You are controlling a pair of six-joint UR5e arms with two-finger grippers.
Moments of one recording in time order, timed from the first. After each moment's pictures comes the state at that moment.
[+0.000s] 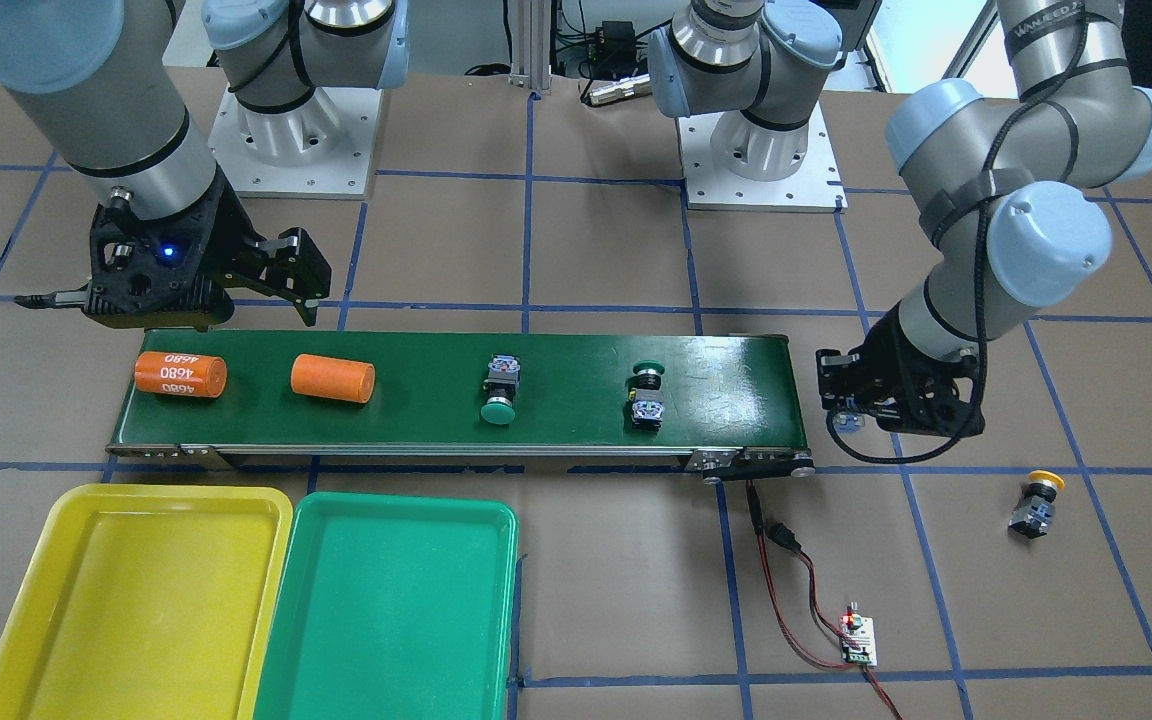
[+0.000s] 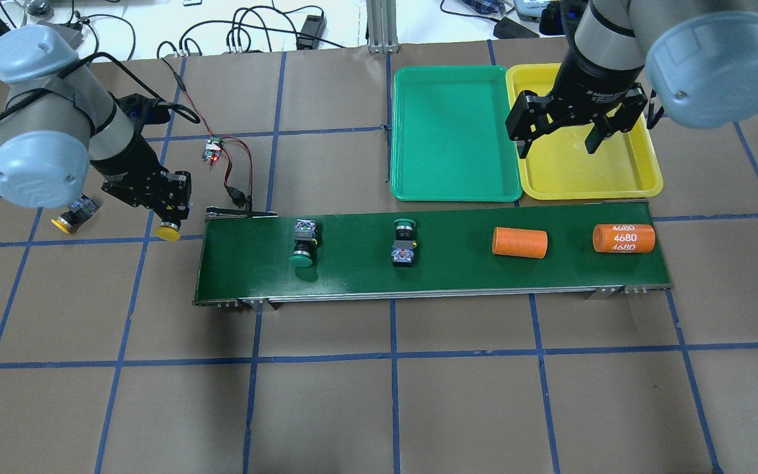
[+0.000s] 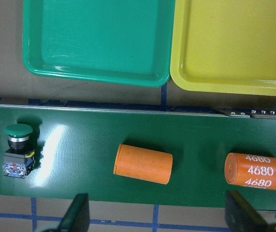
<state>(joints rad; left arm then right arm) -1.36 -1.74 -1.85 -1.22 1.54 0.26 1.58 -1.48 1.59 -1.67 -1.53 -0.05</state>
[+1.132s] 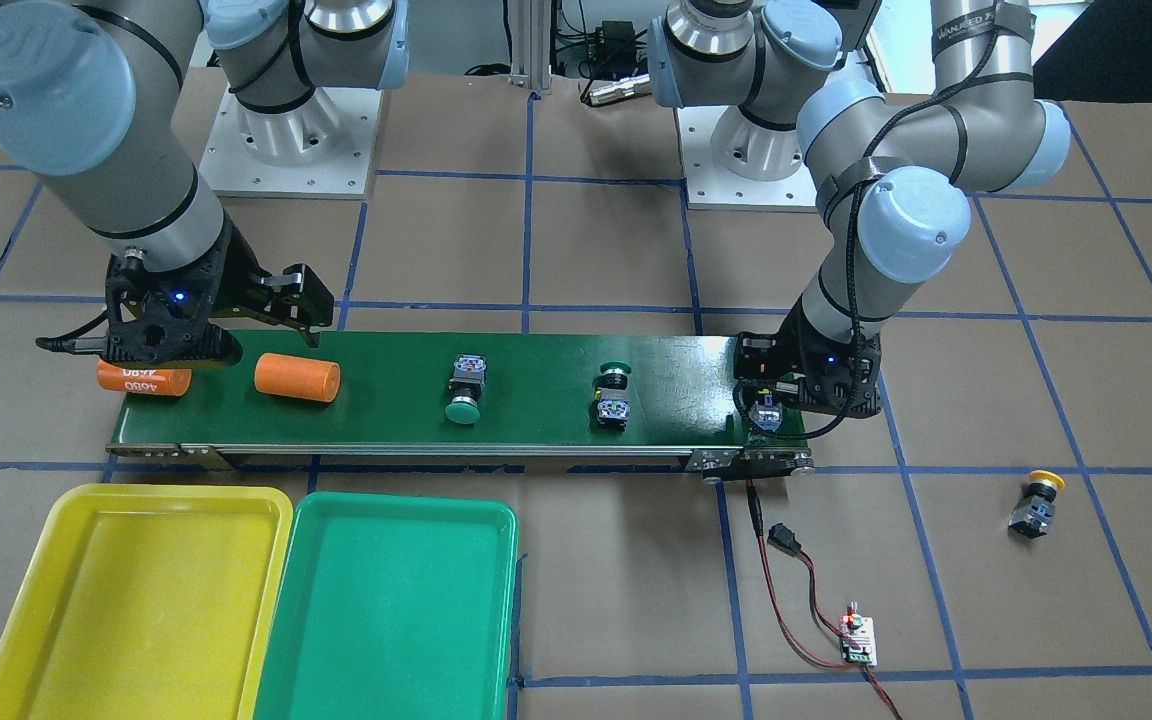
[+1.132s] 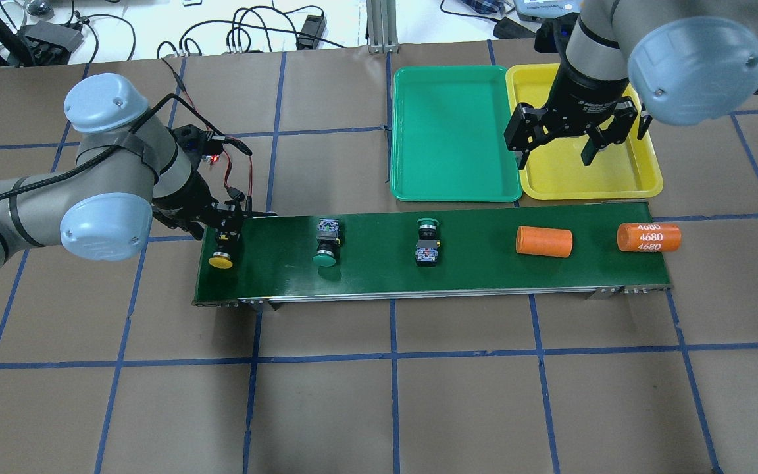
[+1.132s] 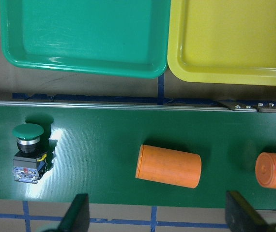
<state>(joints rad) -1.47 -1.73 -1.96 -1.06 1.55 0.23 1.57 -1.42 1.60 -1.66 -1.54 -0.04</state>
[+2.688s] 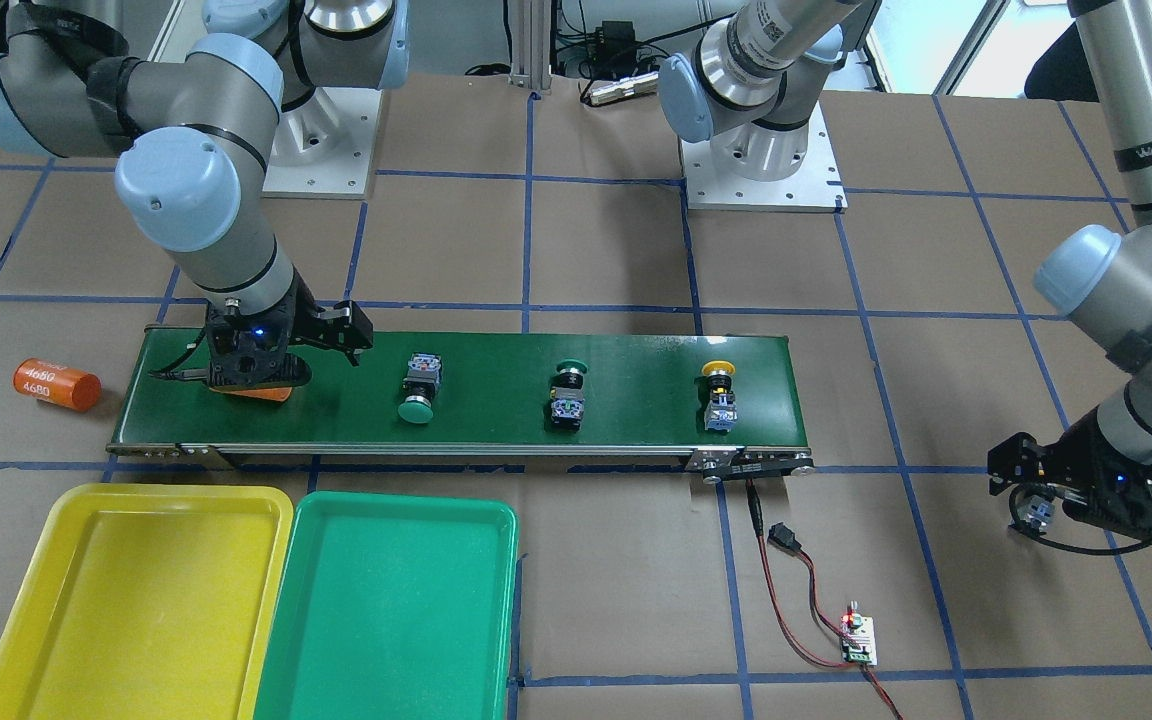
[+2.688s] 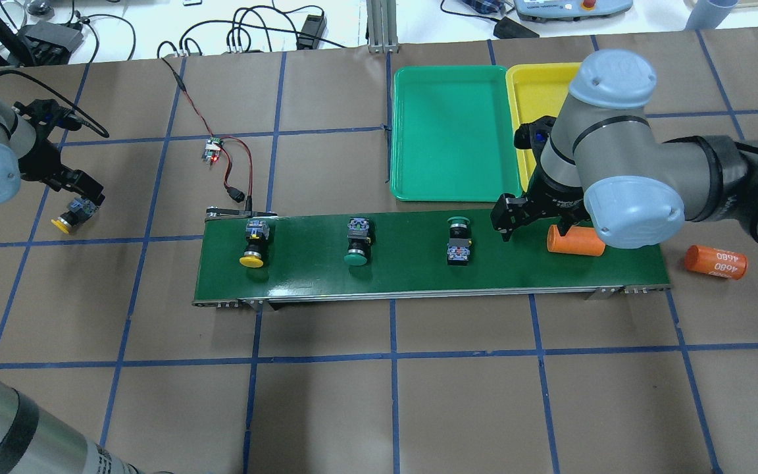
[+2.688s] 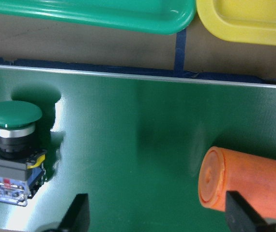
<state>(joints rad) -1.05 -2.07 -1.67 -0.90 1.59 0.93 1.57 -1.43 1.95 -2.01 -1.53 -0.09</state>
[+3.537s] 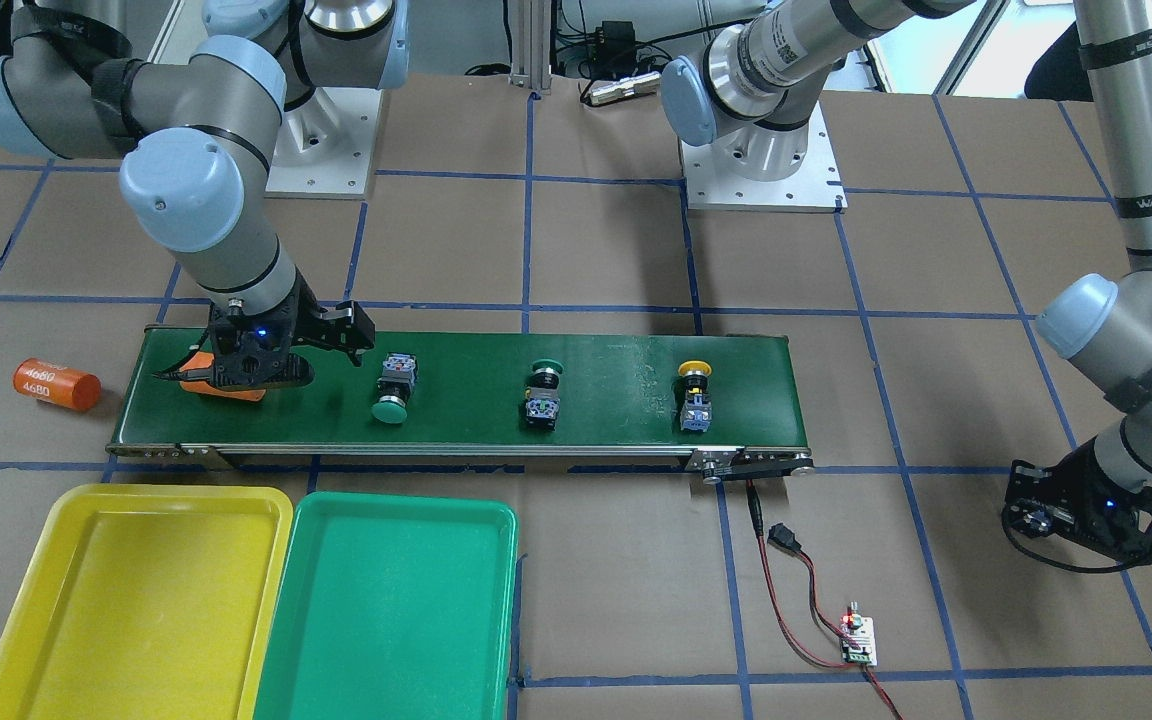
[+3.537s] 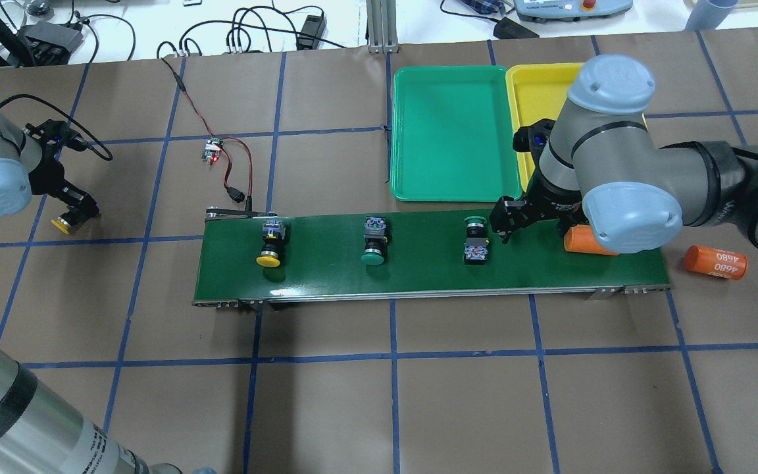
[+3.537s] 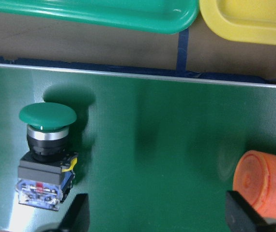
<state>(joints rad) -1.02 -2.16 -1.65 -0.86 1.59 1.03 1.57 -1.43 1.96 -2.02 -1.53 -0.09</state>
